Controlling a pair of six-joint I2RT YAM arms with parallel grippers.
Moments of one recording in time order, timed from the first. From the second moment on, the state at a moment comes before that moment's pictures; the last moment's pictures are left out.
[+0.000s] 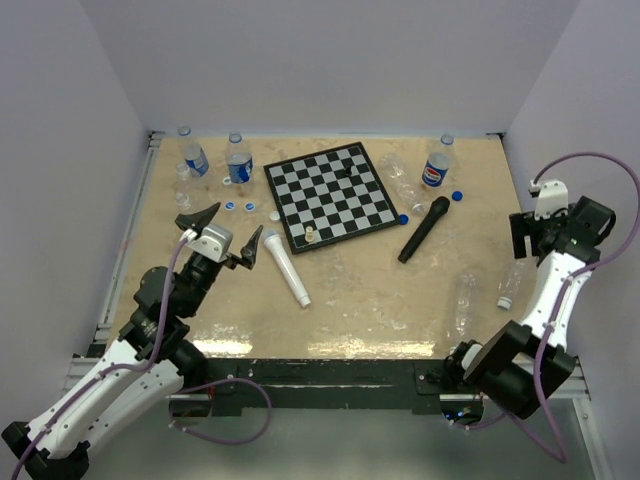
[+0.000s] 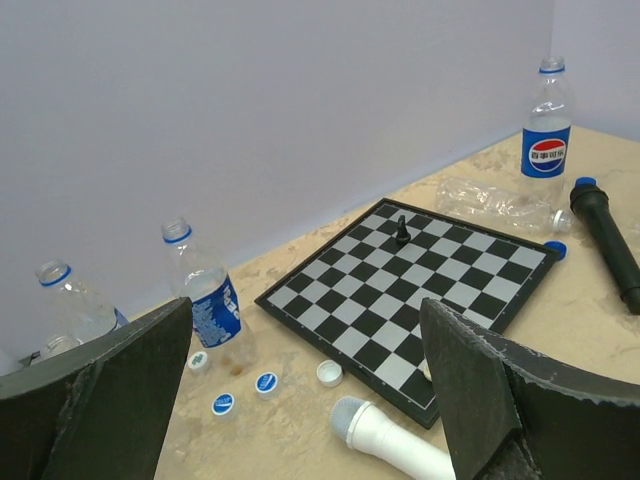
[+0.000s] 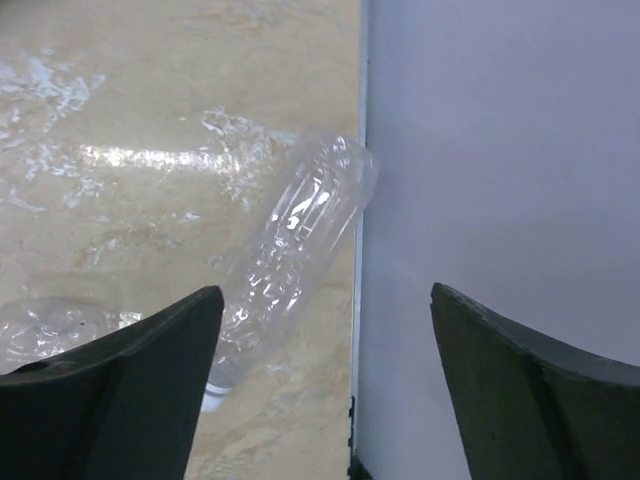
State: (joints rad) left arm -0.67 0.48 0.54 0.15 -0.22 0.28; right arm -0.64 1.19 1.03 -0.58 -0.26 -0.68
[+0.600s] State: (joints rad) left arm -0.67 0.47 0.54 0.15 -0.19 0.26; right arm -0.66 1.31 0.84 -0.45 -0.12 -0.57
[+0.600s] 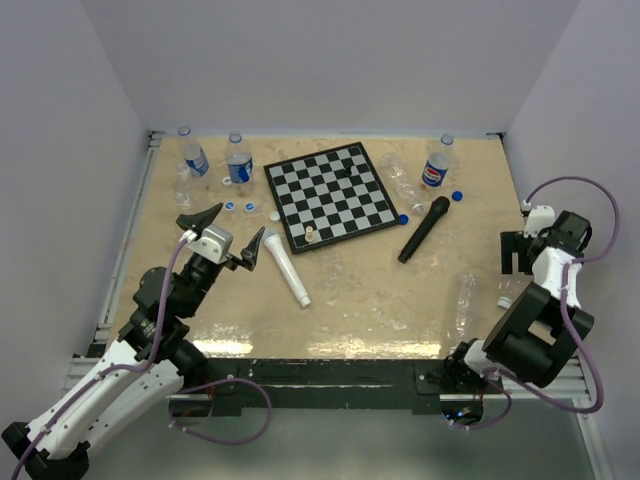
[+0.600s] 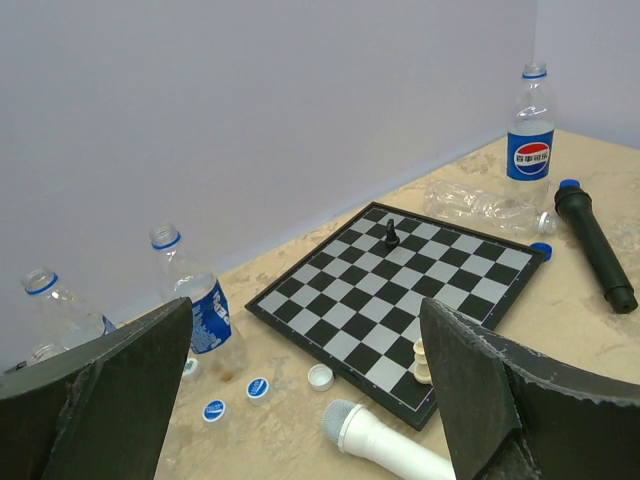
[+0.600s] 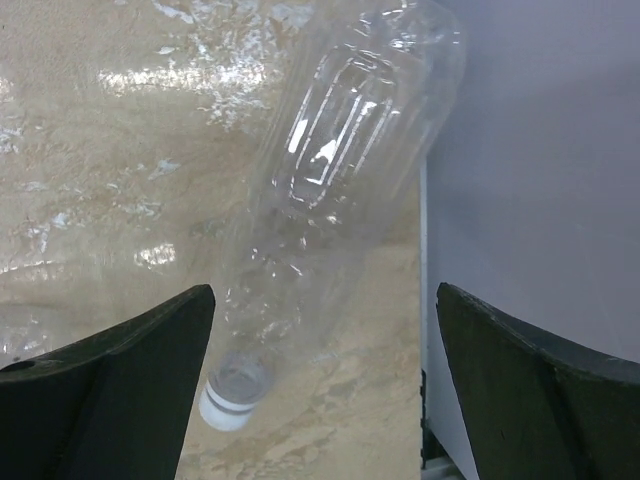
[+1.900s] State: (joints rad) left arm -0.67 0.65 0.58 0.10 0.01 0.11; right arm -0.04 1.26 1.06 -0.71 -0.48 -0.97
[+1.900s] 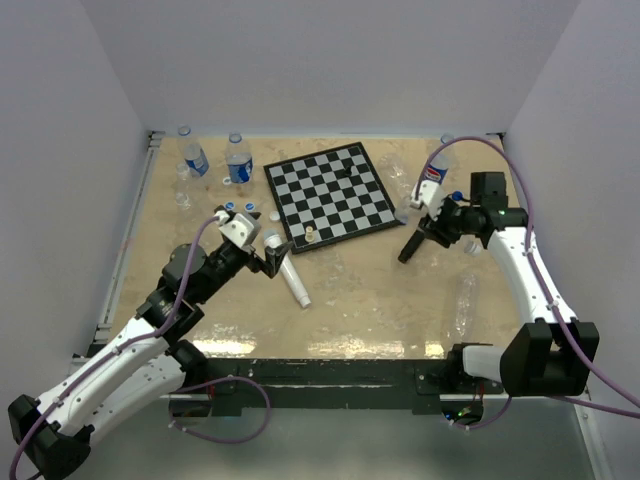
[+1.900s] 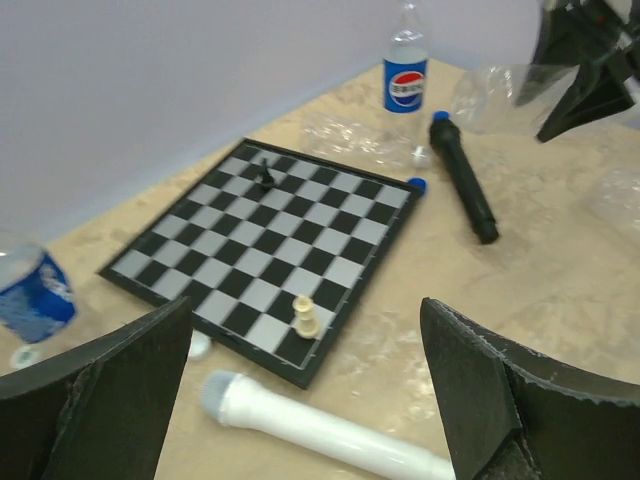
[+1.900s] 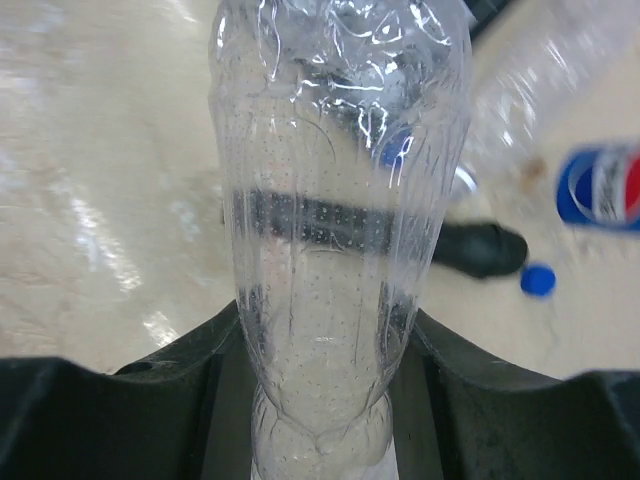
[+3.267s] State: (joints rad) left arm -0.65 1.45 0.85 0.11 0.78 -0.44; right arm 0.65 1.24 0.92 -0.54 -0.46 -1.13
